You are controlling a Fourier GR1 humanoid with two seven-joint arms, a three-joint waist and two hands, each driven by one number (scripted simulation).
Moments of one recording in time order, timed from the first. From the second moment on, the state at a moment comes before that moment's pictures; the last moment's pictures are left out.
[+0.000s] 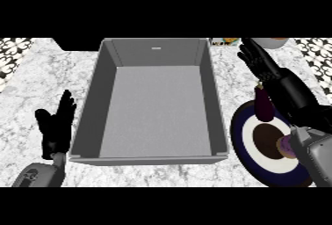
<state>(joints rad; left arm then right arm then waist) -0.13 0.34 -0.17 -1.34 0.25 0.45 0.09 -0.42 -0.48 0.24 -1.64 -0.27 0.04 -0.01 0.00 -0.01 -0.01</state>
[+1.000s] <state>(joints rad) -0.06 0.45 -0.09 -1.56 0.45 0.17 0.13 -0.23 -0.92 -0.13 -1.37 -0.36 0.67 -0.58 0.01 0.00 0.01</state>
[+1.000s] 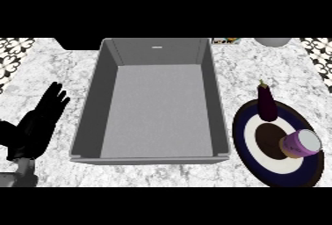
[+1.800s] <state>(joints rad) -0.06 0.46 -0.07 -1.59 0.45 0.14 0.16 -0.13 -1.20 0.12 -1.52 0.35 0.39 -0.77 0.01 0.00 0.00</state>
